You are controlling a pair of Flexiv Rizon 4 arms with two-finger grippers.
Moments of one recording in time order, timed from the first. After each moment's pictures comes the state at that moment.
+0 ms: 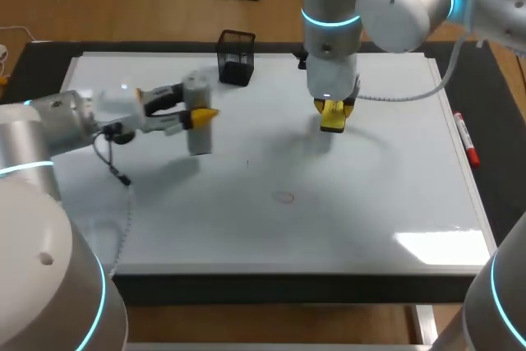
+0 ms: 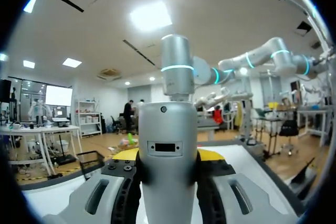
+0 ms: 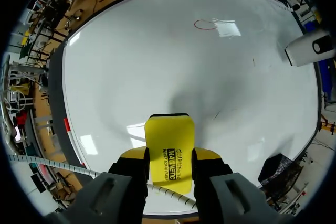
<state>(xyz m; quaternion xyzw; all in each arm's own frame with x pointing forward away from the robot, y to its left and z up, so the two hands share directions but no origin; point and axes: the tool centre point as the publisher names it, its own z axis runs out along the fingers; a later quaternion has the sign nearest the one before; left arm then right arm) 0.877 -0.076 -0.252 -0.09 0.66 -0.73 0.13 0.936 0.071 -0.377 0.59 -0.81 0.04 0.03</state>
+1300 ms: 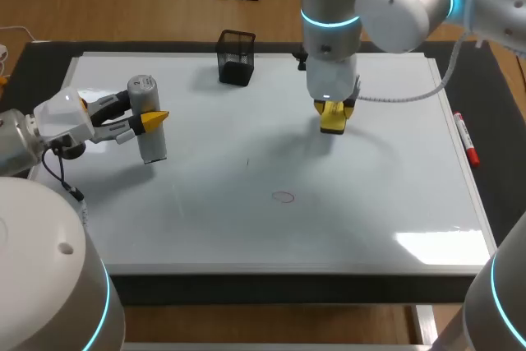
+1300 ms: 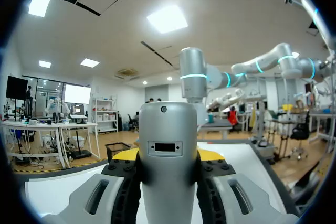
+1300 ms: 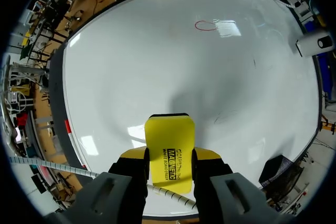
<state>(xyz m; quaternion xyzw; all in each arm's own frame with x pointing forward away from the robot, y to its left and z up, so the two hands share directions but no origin) 0.866 0.002 -0.252 -0.14 0.66 -0.72 0.17 0.929 0.073 -0.378 0.59 -0.81 0.04 0.03</state>
